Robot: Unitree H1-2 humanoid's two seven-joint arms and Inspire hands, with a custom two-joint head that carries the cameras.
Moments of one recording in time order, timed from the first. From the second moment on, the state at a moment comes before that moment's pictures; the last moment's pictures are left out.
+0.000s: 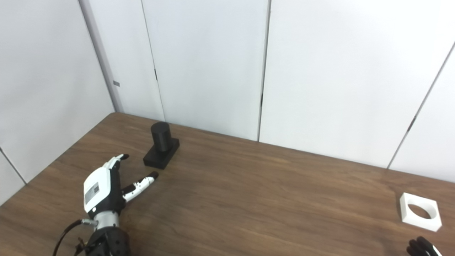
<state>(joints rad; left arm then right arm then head) -0.04 0.17 0.14 -0.12 0.78 0.46 0.31 0.25 -0.18 -0.16 -0.17 0.17 -0.24 0.09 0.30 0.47</state>
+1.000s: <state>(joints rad) -0.27 0.21 0.09 0.24 0.85 0.47 0.26 0.26 -0.15 -0.15 -0.19 0.16 -0.24 0.09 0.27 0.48</state>
